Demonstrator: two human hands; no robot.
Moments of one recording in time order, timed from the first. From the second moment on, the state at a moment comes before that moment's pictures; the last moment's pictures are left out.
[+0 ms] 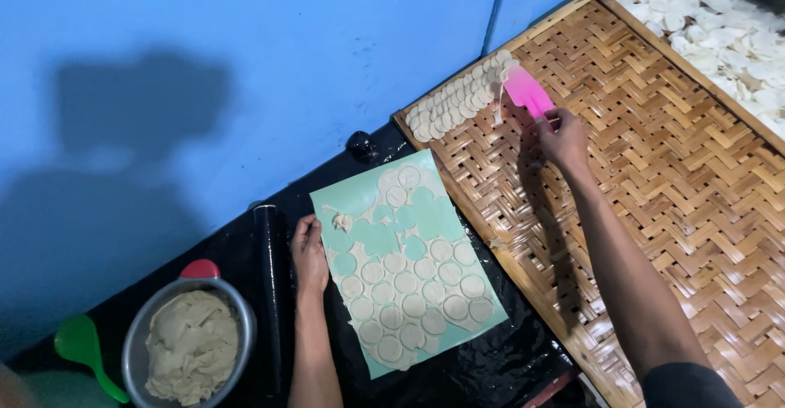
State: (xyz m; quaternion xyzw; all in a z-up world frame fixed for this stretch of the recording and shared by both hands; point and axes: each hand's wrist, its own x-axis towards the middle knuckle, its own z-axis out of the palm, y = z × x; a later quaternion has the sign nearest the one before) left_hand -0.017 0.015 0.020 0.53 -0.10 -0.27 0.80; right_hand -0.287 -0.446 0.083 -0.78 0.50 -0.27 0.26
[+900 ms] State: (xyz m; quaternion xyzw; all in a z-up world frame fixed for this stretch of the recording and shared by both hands) left_hand -0.014 0.016 0.007 0.52 -0.11 -0.26 0.81; right_hand -0.313 -0.311 0.153 -0.83 0.47 -0.21 0.22
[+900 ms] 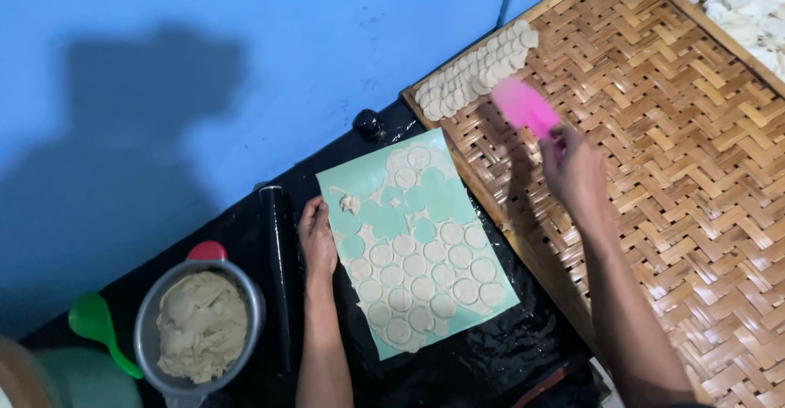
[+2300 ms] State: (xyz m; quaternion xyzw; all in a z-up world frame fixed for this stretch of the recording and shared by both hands) left_hand -0.026 0.010 0.029 0.62 -0.13 -0.19 0.75; right_hand -0.293 -0.164 0.124 -0.88 0.38 -0.19 0.23
